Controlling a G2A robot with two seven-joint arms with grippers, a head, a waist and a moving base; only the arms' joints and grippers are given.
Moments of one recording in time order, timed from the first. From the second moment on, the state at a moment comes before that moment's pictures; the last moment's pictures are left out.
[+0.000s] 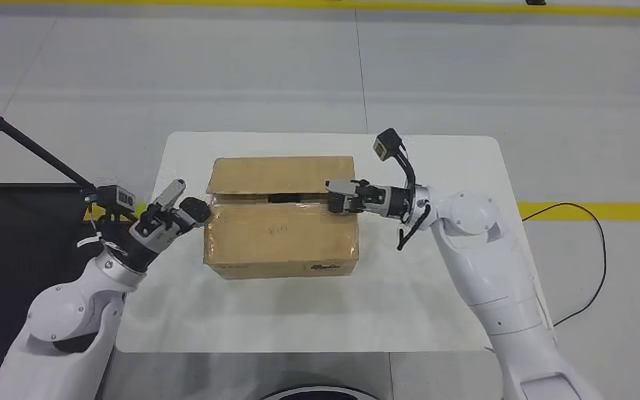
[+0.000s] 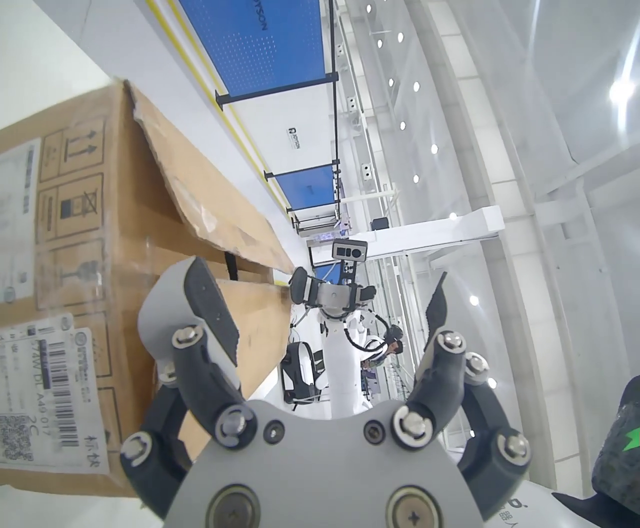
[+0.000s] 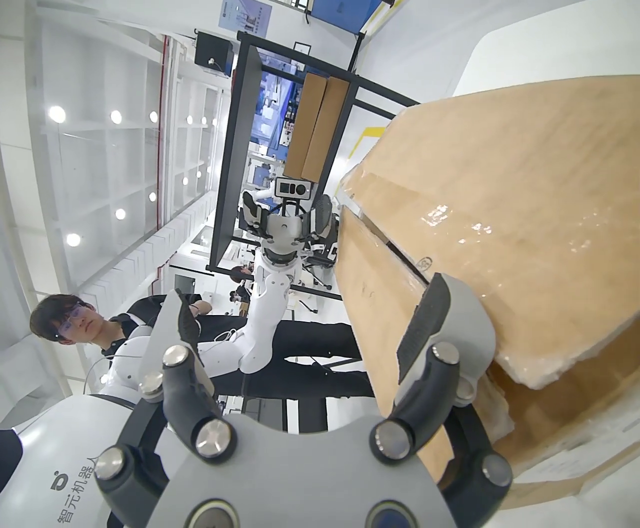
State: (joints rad) left arm 1.58 -1.00 -1.74 -1.90 -0.52 -0.16 -0.54; right arm -0.75 -1.31 1.14 -1.31 0.26 -0.19 1.09
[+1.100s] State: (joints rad) left arm 1.62 -1.02 -1.91 -1.87 -0.57 -0.23 -0.40; right arm -0.73 -1.30 1.10 -1.21 0.28 -0.19 1.04
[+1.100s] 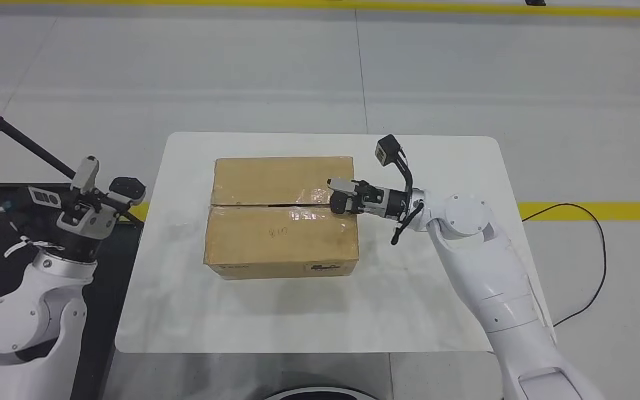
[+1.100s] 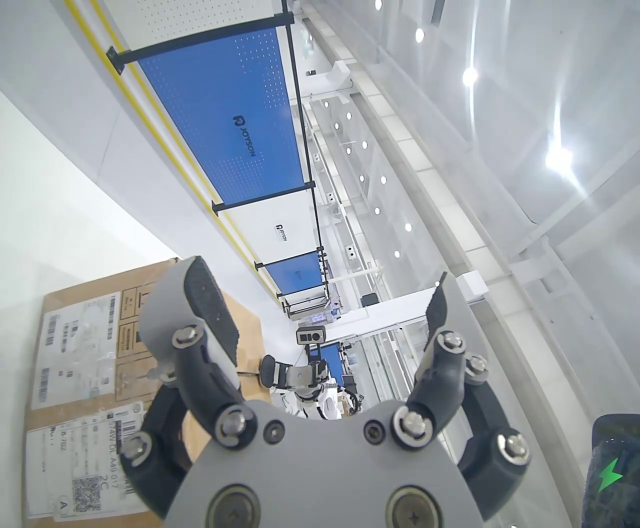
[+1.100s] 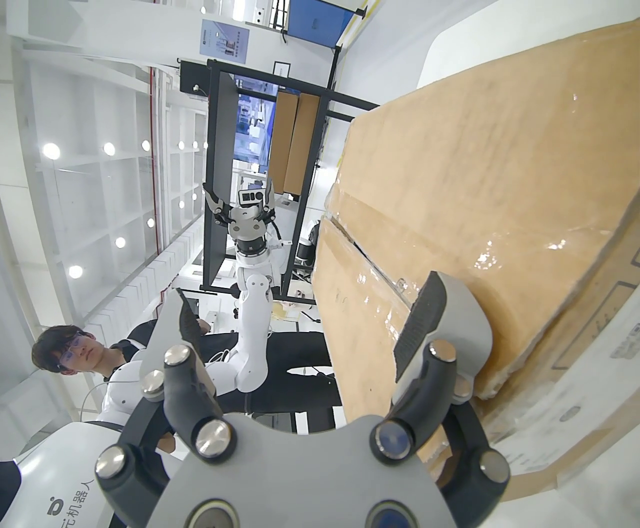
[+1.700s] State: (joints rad) left arm 1.62 -1.03 -1.92 -1.87 -0.57 -0.23 -0.40; right arm -0.73 -1.30 1.10 -1.21 0.28 -0.19 1.04
